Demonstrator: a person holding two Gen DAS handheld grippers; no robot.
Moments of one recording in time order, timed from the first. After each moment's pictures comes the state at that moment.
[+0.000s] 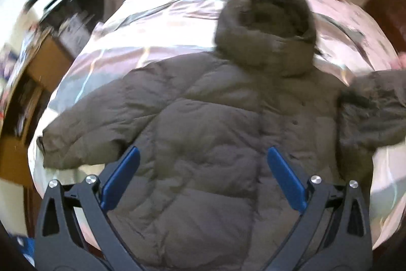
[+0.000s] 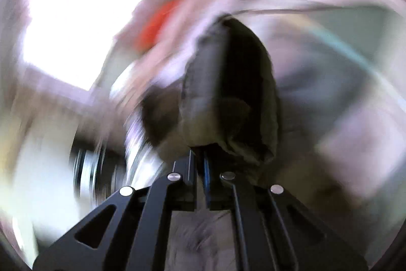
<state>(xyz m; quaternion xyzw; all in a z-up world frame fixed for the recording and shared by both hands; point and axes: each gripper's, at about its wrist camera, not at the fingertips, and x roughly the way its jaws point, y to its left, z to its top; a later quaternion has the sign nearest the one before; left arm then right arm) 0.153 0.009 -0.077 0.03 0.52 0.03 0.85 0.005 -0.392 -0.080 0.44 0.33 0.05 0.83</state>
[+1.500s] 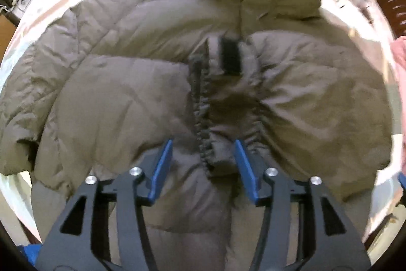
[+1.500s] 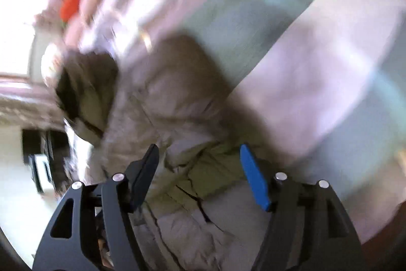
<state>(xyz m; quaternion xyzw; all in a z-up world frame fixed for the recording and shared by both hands) 0.214 -0.052 -0.214 0.00 0.63 -0.07 0.77 -0.034 -0.467 -0.172 0.47 0.48 -0.16 0.72</state>
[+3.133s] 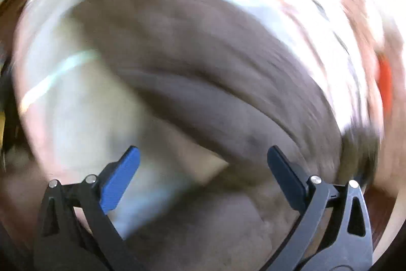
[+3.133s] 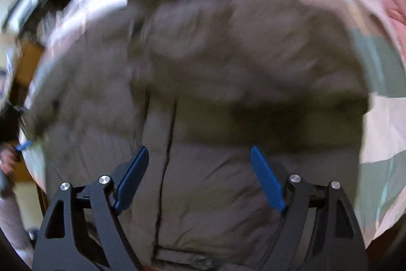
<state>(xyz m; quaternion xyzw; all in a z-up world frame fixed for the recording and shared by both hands) 0.097 0.368 -0.196 -0.44 0.54 0.25 0.67 0.082 -0.156 -0.184 0.11 0.64 0.00 0.76</state>
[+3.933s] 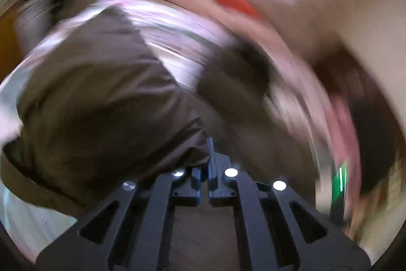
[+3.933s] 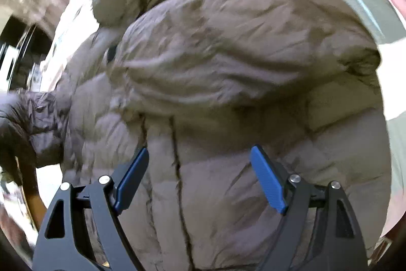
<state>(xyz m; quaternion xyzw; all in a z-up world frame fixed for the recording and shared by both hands) 0.140 0.077 -0.070 -0.09 0.45 -0.21 0.86 0.086 -0.204 -0.199 0.25 0.59 -0.09 0.77</state>
